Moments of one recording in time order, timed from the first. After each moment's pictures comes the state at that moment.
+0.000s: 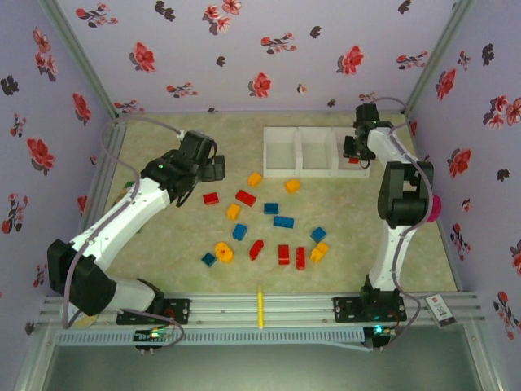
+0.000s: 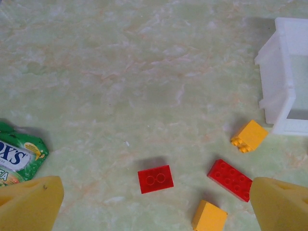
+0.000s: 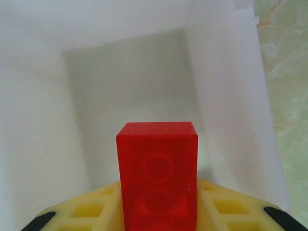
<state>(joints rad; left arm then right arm) -0.59 1.38 1.28 -0.76 -0.41 -0.47 0.02 2.08 1.68 -0.74 0.04 0.17</state>
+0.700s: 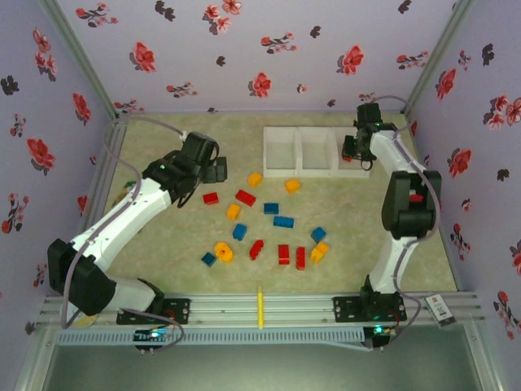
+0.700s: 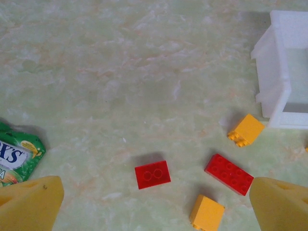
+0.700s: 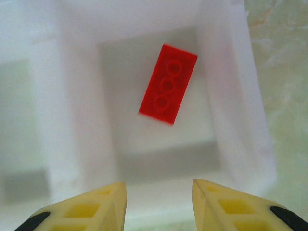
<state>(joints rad) -0.62 1.38 1.28 -0.77 -0.41 -0.48 0.05 1.89 1.55 -0.73 0.01 0.18</state>
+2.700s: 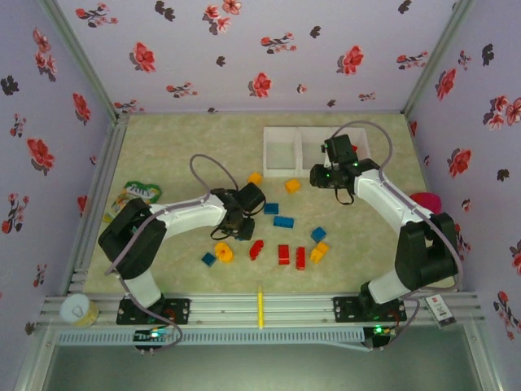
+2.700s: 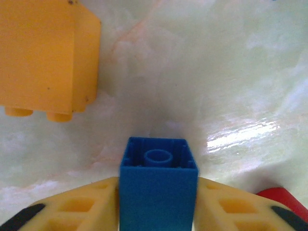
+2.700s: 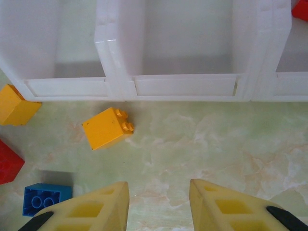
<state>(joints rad) -0.89 1.73 1.08 -0.71 -0.10 -0.54 0.34 1.51 1.10 -0.58 -0.03 0.33</state>
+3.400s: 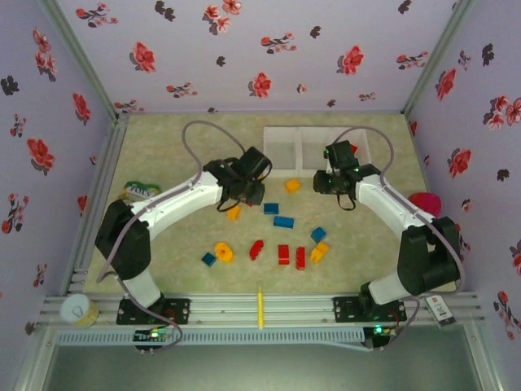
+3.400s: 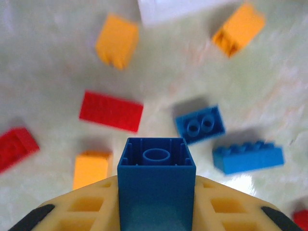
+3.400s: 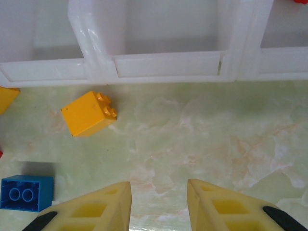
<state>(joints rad) -0.83 1.73 1.47 -0.80 -0.19 -0.44 0.34 1.46 1.04 -0.58 0.00 0.33</state>
